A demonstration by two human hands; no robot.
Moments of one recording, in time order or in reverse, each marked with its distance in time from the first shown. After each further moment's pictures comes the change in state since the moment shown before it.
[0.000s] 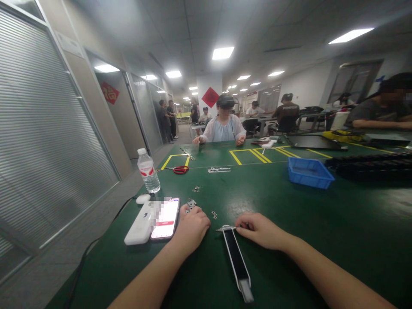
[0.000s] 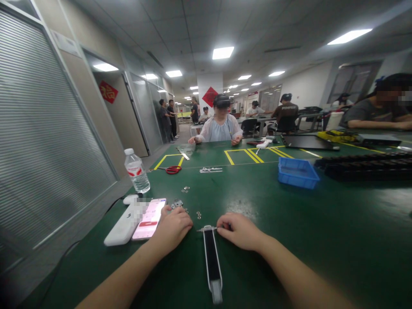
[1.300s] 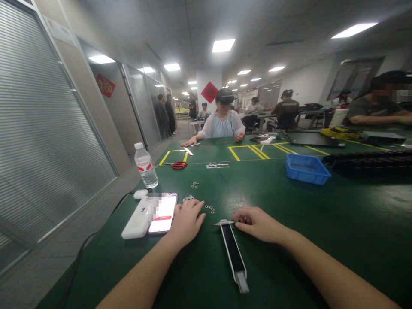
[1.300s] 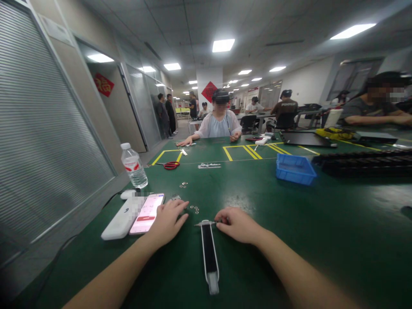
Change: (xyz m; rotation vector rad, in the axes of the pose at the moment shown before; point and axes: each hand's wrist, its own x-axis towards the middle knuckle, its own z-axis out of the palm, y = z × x) left_hand 0.001 -0.009 0.009 -0.111 0.047 -0.206; right_hand -0.001 -0.001 -0.003 0.053 -0.007 0.064
